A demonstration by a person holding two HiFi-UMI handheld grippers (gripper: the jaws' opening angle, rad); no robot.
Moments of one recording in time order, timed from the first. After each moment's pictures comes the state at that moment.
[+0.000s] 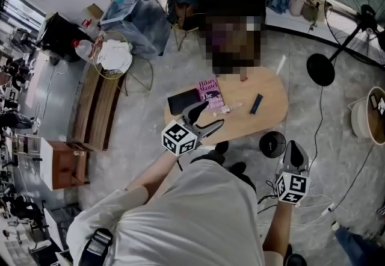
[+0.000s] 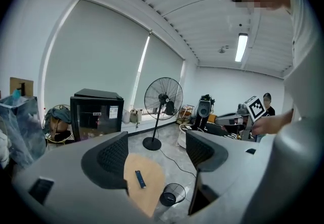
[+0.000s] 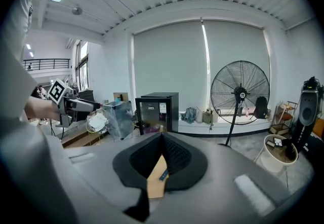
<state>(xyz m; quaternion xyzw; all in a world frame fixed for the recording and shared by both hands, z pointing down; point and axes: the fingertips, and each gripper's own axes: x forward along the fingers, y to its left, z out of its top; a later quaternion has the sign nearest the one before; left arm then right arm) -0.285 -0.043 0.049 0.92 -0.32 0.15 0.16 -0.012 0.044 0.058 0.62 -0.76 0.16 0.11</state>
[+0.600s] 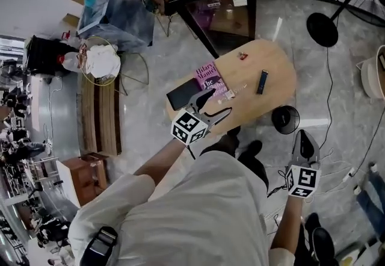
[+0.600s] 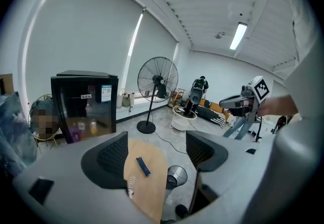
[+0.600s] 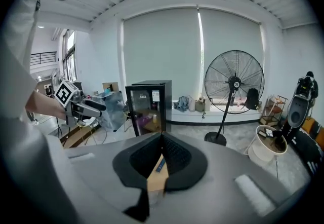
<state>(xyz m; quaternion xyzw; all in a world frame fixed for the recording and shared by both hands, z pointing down) -0.277 -0.119 0.136 0.93 -0.24 0.24 0.17 -0.025 0.007 0.097 0.65 -0.71 0.20 0.16</state>
